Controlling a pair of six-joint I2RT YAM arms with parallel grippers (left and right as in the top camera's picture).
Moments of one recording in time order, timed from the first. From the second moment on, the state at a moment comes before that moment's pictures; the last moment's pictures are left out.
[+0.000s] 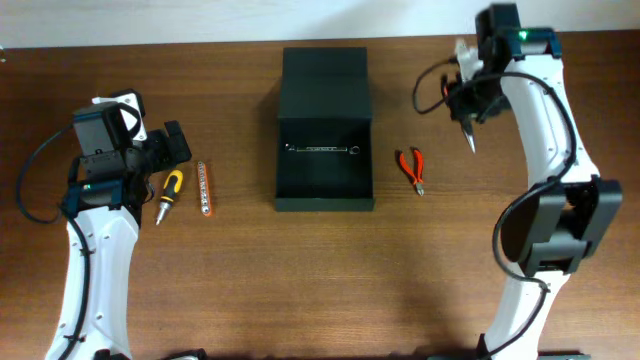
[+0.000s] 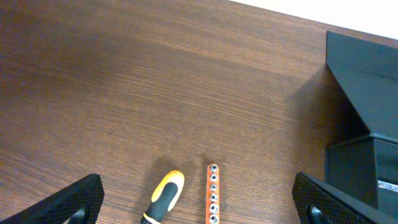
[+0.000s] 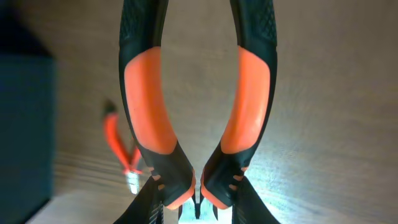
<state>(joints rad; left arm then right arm) 0.19 1.40 1.11 -0.46 0.03 -0.08 0.03 2.15 2.15 -1.33 -0.02 -0.15</state>
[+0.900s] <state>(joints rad) 0.19 1.40 1.11 -0.46 0.03 -0.08 0.53 2.25 2.31 -1.33 -0.03 -0.62</state>
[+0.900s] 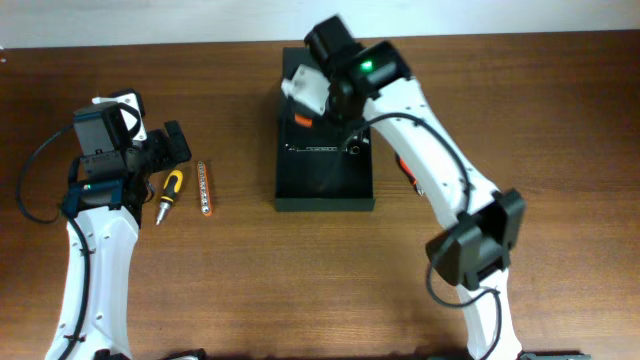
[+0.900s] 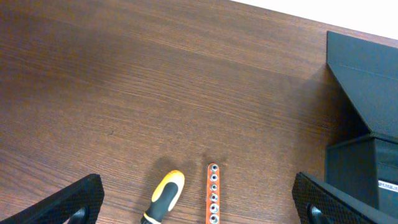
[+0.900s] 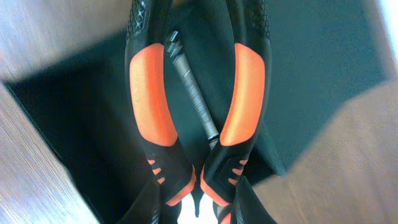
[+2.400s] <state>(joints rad) 0.19 1.40 1.11 -0.46 0.03 -0.08 0.53 2.43 2.16 -1.16 -0.13 -0.94</state>
